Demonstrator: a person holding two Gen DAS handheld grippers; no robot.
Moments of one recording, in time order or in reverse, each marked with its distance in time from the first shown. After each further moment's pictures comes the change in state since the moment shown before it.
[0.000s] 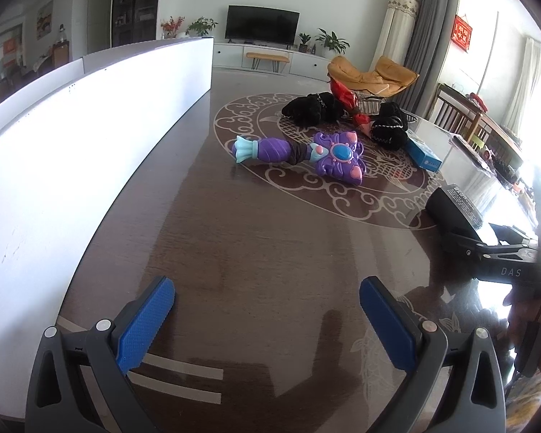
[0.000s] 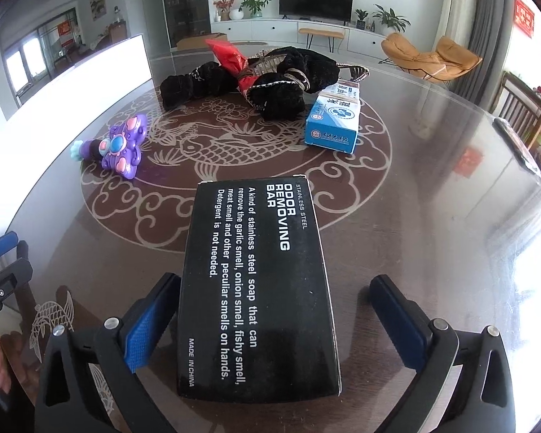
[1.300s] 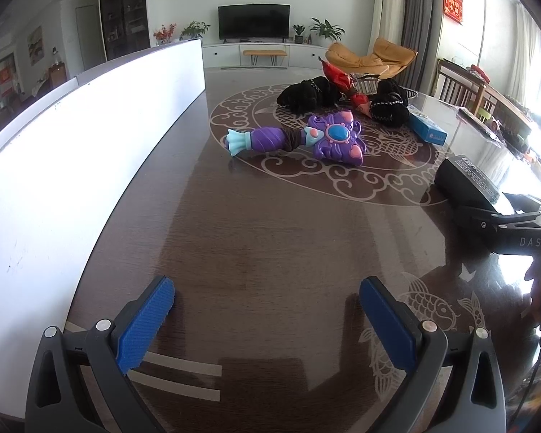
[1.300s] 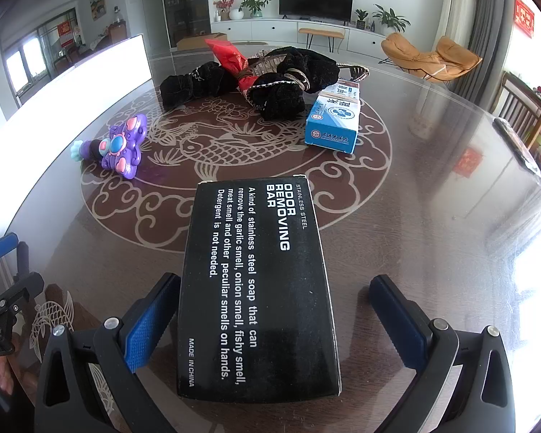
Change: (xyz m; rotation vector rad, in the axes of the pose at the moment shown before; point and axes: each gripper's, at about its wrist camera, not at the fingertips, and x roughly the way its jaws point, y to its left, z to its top) left arm 0.003 -0.012 -0.007 0.099 0.017 0.078; right arm 0.000 0.000 0.000 0.000 0.000 0.001
